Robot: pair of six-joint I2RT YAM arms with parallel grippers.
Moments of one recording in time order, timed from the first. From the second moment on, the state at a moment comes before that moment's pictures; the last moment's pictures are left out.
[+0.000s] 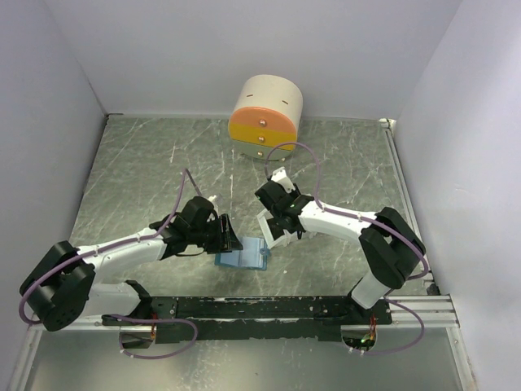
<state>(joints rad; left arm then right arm) -0.75 1.25 0.55 -0.09 0.26 -0.87 0.80 1.61 0.95 -0.42 0.77 0.17</state>
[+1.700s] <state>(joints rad) -0.75 0.89 0.64 -0.06 0.37 -1.08 0.84 0.86 0.71 -0.07 -0.05 0.76</state>
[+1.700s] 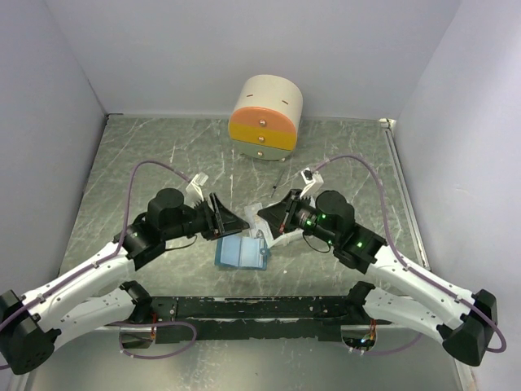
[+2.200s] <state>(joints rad) -0.75 0.85 0.53 0.11 0.43 -1.16 0.84 0.87 0.62 0.09 -0.14 0.89</state>
